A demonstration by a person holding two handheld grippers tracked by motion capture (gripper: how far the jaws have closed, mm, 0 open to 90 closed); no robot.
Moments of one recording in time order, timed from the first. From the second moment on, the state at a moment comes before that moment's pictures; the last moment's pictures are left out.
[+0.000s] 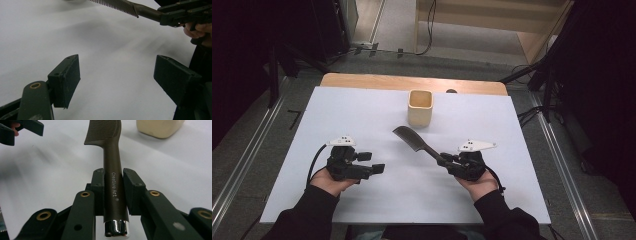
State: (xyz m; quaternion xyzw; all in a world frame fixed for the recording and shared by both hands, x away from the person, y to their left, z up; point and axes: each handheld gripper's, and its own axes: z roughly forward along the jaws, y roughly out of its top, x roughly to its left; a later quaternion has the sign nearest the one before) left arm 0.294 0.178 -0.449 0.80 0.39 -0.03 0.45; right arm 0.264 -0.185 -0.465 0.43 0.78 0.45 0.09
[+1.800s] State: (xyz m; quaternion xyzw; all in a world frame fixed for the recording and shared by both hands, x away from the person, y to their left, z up) left arm 0.324 0.161 -0.422 0.81 0.40 0.01 0.44; right arm 0.283 -0.105 -0.461 0.44 0.73 0.50 0.16
